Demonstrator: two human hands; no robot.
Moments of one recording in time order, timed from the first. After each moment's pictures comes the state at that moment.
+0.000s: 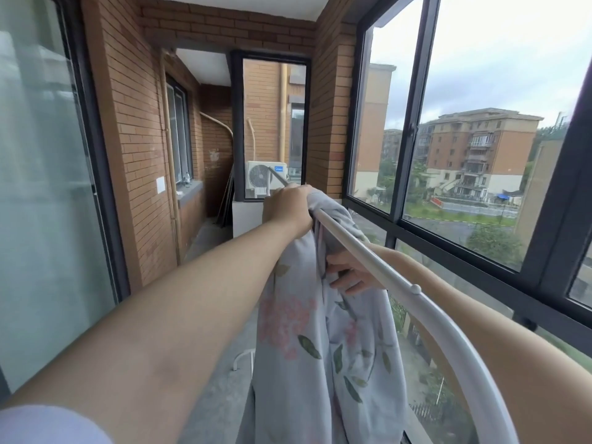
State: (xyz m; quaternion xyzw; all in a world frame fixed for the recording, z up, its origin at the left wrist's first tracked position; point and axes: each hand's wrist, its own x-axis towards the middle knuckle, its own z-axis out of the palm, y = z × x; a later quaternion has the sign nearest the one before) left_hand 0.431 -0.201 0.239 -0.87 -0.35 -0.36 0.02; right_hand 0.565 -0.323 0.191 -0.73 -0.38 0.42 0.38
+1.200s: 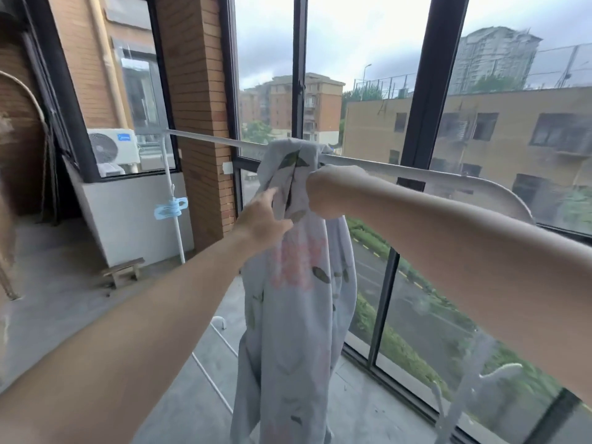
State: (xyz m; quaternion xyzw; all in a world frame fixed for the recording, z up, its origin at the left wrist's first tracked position) left_hand 0.273 -0.159 0.156 -0.91 -0.11 -0.26 -0.30; right_hand 0.297 -0.309 0.248 -0.94 -0.31 -0.11 -0.09
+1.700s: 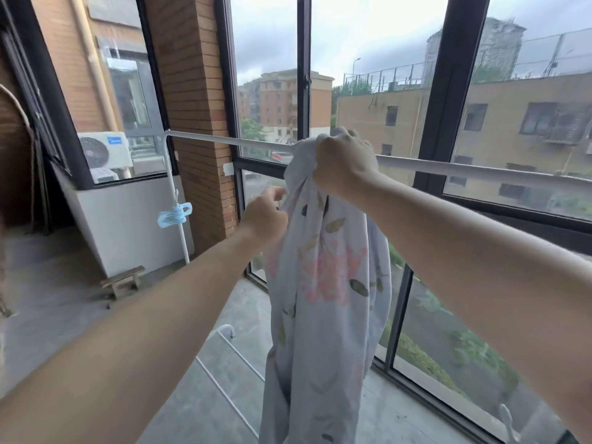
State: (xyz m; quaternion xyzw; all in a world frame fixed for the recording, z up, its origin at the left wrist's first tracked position) left_hand 0.300 -0.067 0.158 -0.89 -0.08 -0.27 -0.36; right_hand 0.347 -0.214 0.250 -0.91 -0.27 -0.30 0.11
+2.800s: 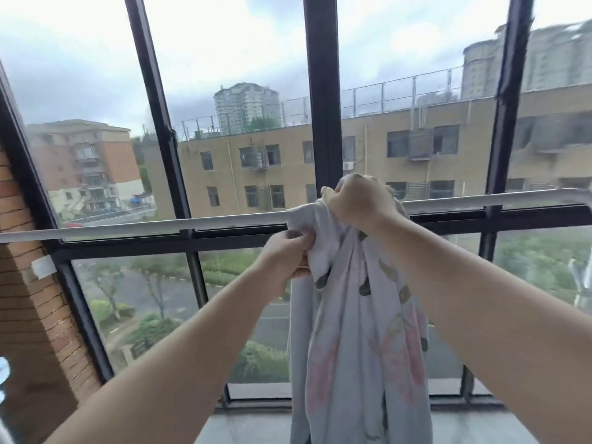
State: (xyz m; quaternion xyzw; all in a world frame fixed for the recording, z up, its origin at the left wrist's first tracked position) left_hand 0.483 0.039 0.192 -0.72 0.18 0.10 -0.67; right_hand 0.453 -0.110 0.258 -0.91 0.13 -0.35 0.15
